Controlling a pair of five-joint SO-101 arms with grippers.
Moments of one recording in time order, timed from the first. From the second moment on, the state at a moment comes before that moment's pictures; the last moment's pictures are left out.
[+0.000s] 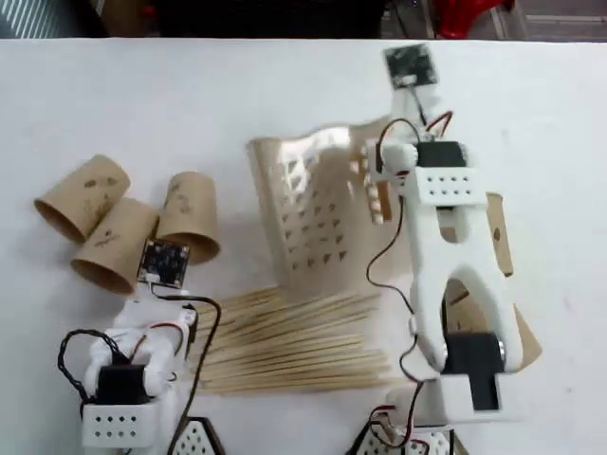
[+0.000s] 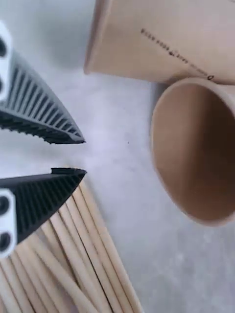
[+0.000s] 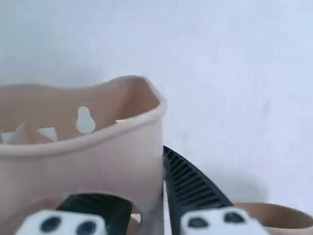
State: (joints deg) left arm -7.5 -101.1 97.2 69.7 -10.9; right arm -5.5 -3.5 7.8 52.2 7.0
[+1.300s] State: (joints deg) left arm -7.5 -101.0 97.2 69.7 -10.9; right arm -9.0 -9.0 44.0 -1.2 -8.3
